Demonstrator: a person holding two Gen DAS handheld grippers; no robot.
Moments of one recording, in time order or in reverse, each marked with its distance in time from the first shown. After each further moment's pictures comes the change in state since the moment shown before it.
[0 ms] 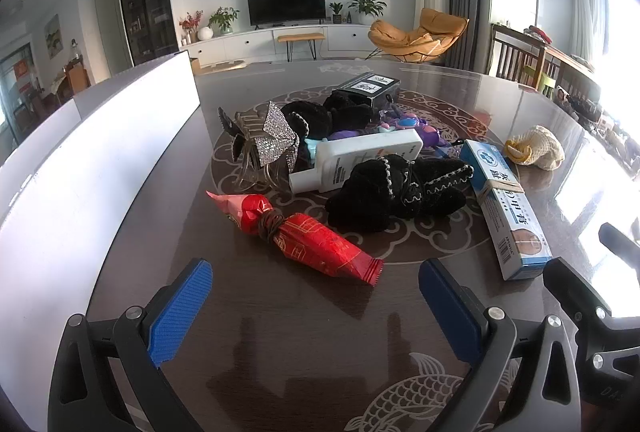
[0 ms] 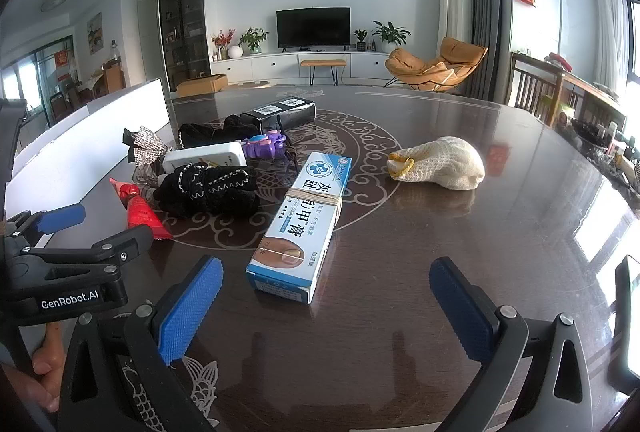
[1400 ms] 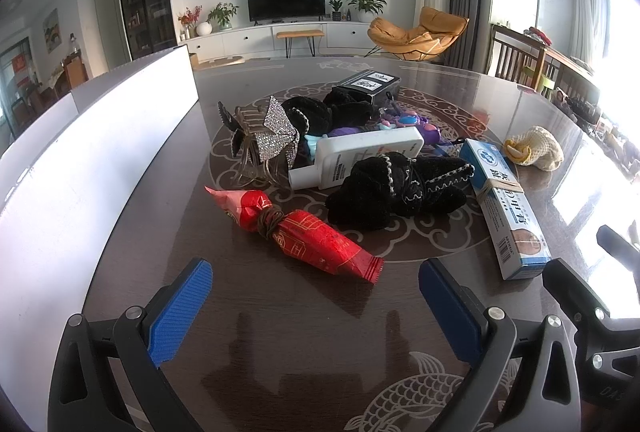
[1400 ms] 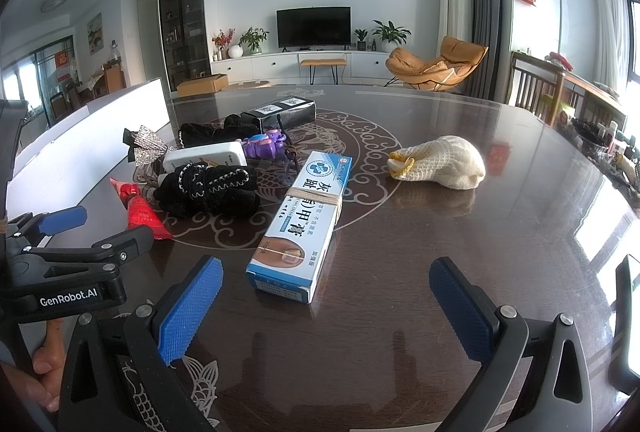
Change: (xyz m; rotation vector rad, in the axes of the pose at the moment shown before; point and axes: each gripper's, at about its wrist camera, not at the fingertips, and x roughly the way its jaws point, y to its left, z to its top) left arm 0.000 -0.001 -0.003 -0.008 0.010 -0.005; right arm 0.000 0.000 0.000 0.001 0.001 0.001
